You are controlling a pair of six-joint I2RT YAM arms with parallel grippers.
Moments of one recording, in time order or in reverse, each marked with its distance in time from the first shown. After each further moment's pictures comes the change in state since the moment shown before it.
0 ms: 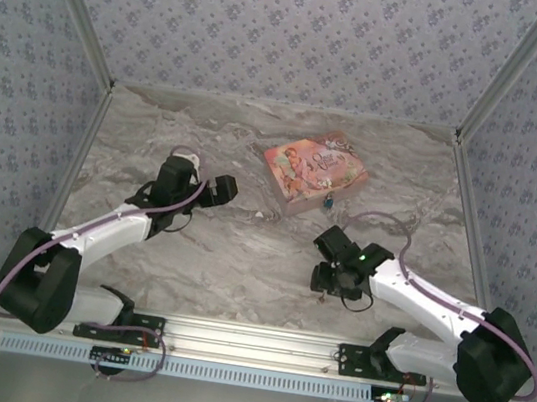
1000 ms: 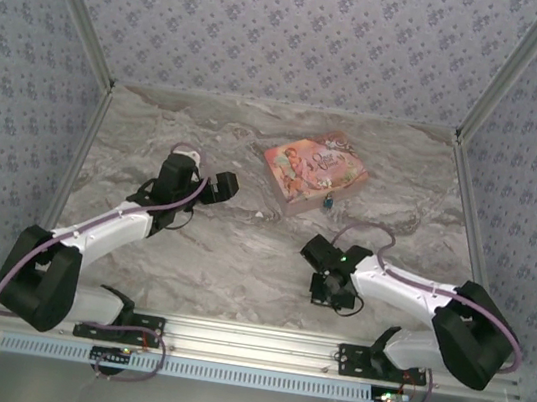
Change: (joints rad) left arm -0.006 0.010 0.017 -0.006 -0.026 0.001; right arm 0.082 0.161 -0.003 0.023 -0.027 0.079
